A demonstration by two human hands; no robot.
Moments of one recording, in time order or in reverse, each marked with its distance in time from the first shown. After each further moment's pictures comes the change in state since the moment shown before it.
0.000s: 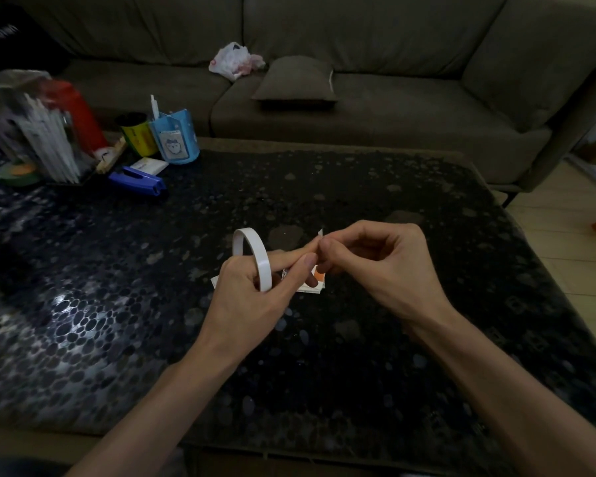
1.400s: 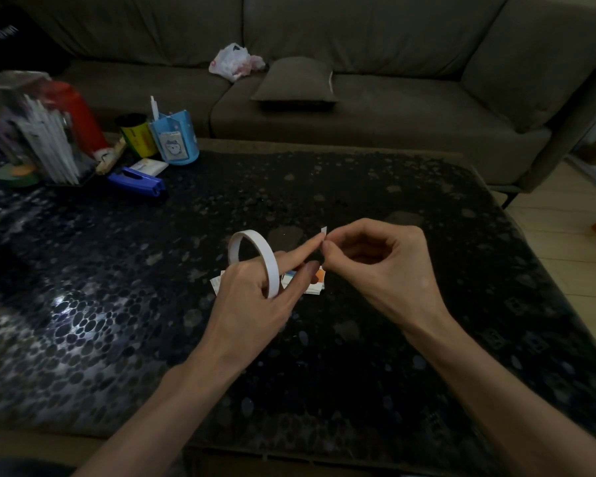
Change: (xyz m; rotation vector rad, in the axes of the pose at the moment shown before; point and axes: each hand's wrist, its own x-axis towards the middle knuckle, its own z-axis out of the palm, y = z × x) left_hand 0.001 -0.004 0.001 0.208 -0.015 0.116; right_hand -0.004 -0.007 0.006 -0.154 0.076 -0.069
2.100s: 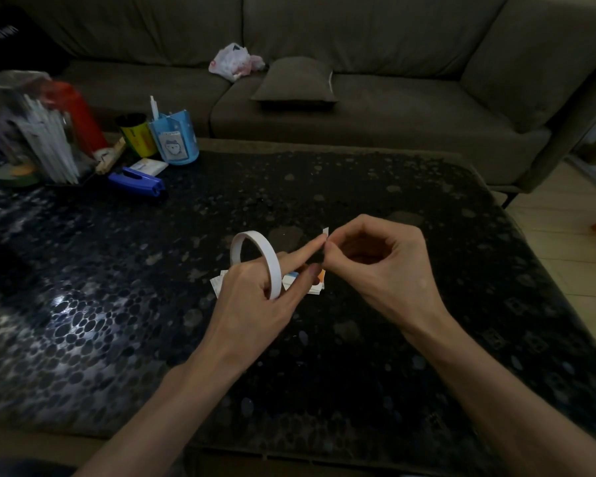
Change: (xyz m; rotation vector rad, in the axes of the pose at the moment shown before) left_hand -0.001 -0.003 0.001 0.010 -0.036 -0.042; right_hand 0.001 -0.002 0.000 -0.005 0.000 0.002
